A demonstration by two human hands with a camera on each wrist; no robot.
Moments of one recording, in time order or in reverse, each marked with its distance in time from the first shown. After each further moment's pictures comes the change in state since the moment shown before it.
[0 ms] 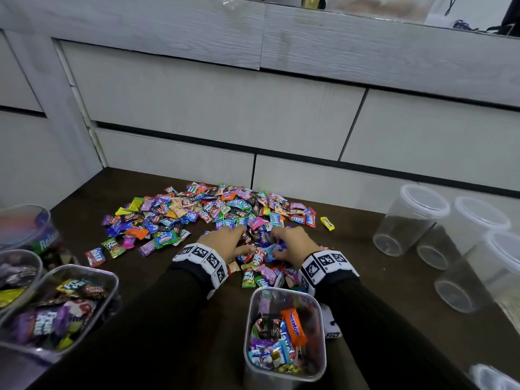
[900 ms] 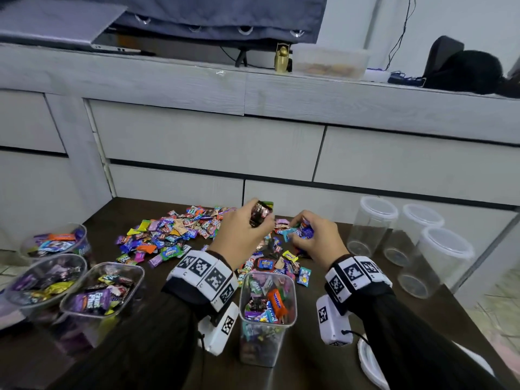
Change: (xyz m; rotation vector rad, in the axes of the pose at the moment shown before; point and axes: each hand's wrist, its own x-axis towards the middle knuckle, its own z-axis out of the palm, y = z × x) left_hand -0.125 0.081 -0.090 -0.844 0.675 0.399; right_hand -0.109 -0.019 -0.069 0.301 0.555 -0.025
